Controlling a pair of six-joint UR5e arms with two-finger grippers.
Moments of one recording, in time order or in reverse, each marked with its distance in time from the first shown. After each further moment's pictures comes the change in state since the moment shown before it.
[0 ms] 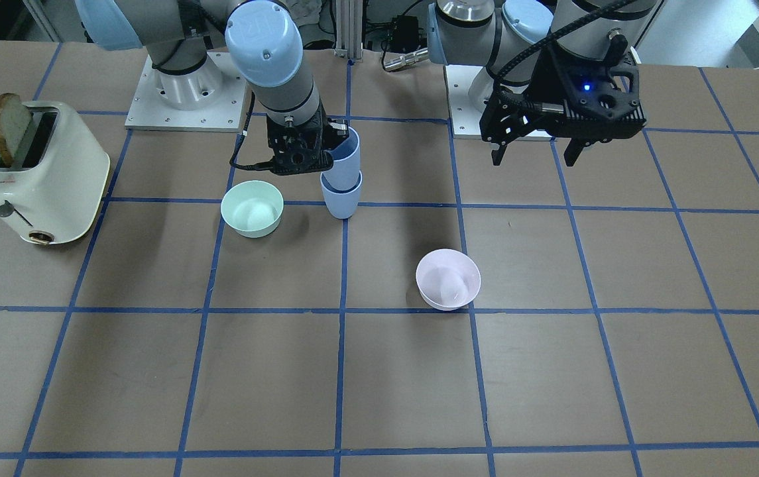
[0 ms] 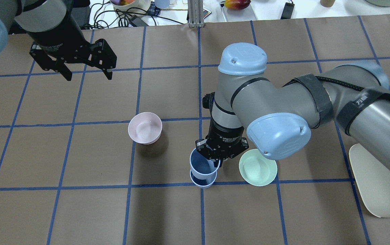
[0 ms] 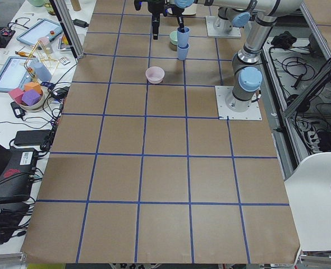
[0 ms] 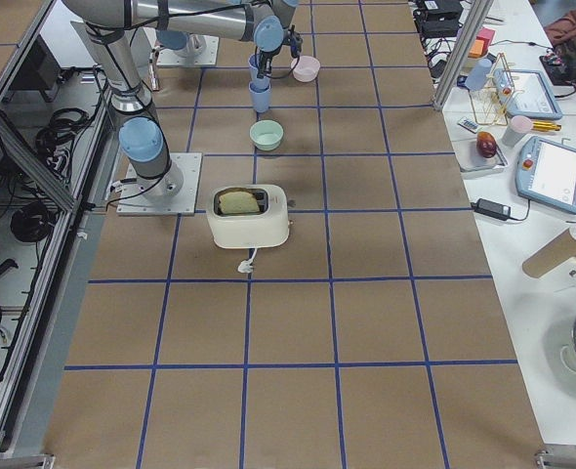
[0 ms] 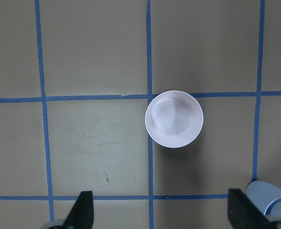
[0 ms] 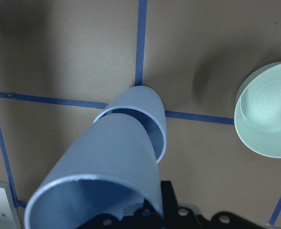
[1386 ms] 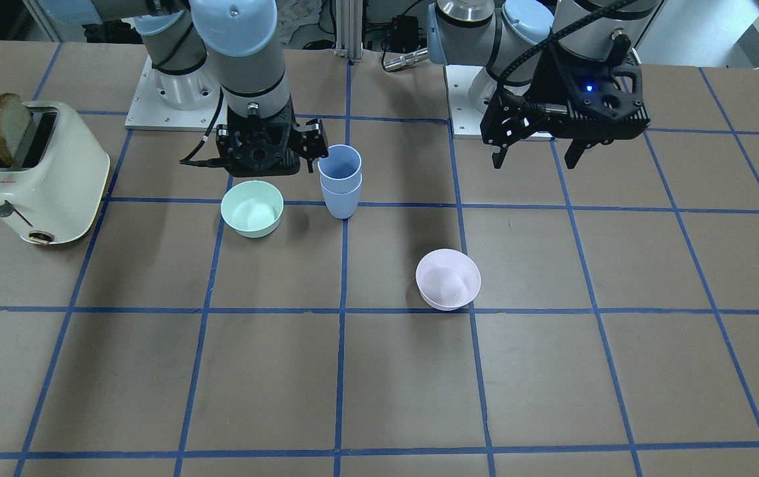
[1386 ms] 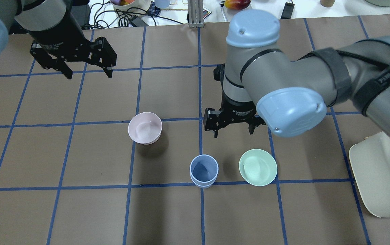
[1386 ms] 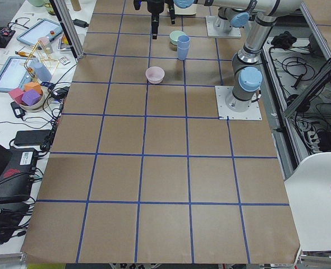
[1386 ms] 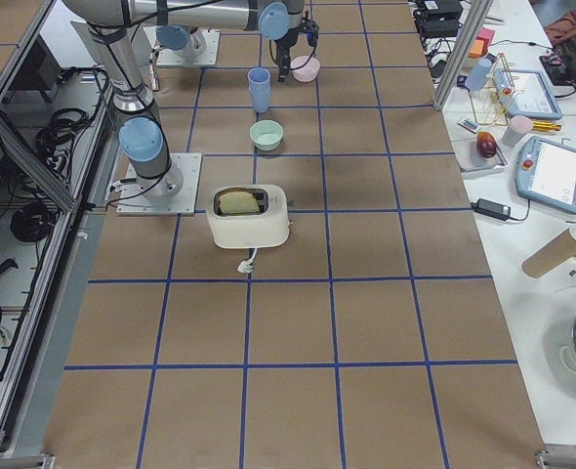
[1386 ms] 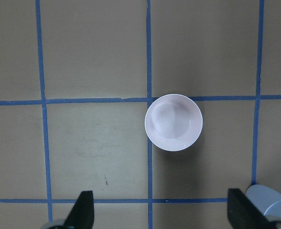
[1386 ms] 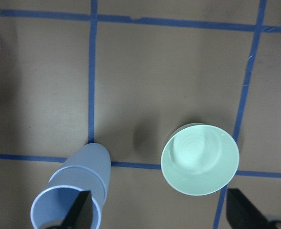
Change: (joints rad) left arm 0.002 -0.001 -0.001 0.020 -0.005 -0.012; right arm -0.089 -0.003 -0.146 0.013 -0.167 -0.049
